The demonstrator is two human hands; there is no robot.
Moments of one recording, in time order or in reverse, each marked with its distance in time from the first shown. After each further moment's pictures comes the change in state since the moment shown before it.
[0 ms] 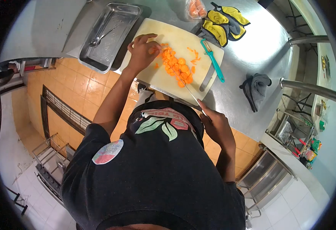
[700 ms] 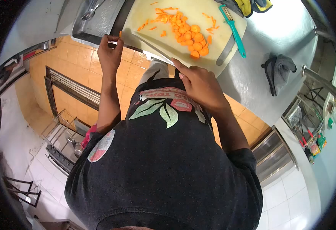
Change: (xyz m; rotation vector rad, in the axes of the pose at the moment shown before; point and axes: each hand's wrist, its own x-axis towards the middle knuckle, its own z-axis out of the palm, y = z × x) left_hand -0.095 -0.037 -0.055 -0.168 0.248 -0.521; right_hand 0.079 -0.041 0.050 -0.155 -0.119 -0.258
